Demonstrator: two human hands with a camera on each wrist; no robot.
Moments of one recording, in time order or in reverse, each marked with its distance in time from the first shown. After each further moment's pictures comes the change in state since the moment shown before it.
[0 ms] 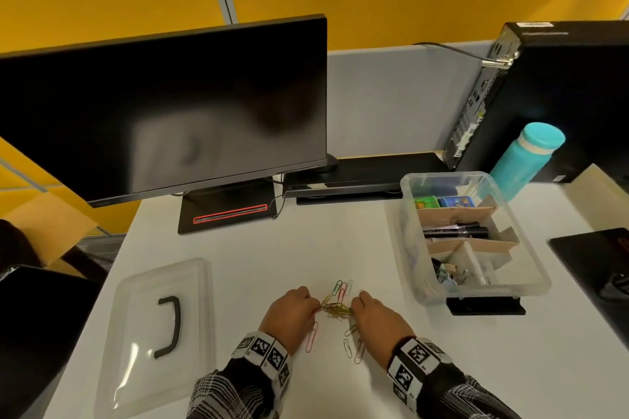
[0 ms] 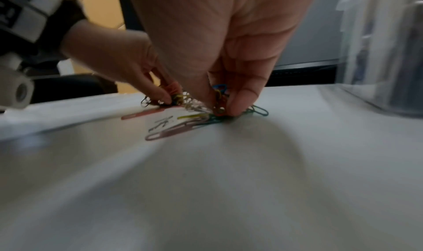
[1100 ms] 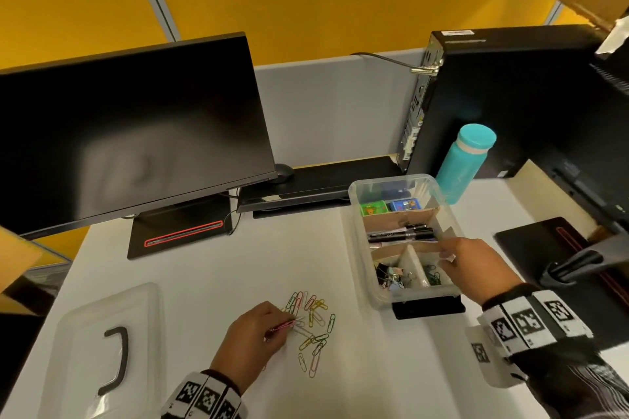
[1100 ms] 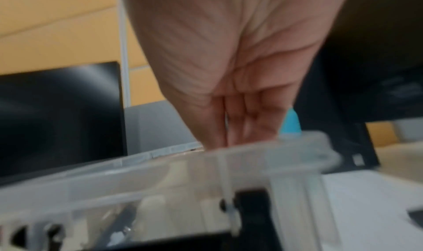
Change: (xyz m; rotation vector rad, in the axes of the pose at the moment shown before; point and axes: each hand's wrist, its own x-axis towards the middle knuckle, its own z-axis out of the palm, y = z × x) left_hand -0.019 0.039 -0.028 -0.502 0.145 0.006; right_hand -0.064 0.185 -0.112 0.128 0.341 0.362
